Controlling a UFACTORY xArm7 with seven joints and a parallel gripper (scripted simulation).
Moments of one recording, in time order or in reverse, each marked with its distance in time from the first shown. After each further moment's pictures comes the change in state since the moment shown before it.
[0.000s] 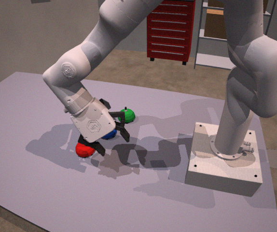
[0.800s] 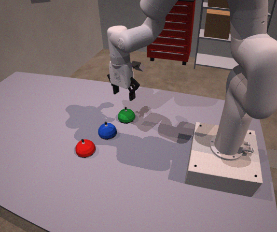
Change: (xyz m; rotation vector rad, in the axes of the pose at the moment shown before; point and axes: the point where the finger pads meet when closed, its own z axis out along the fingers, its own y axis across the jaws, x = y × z) arm 0.302 0.050 -0.031 0.564 0.034 0.753
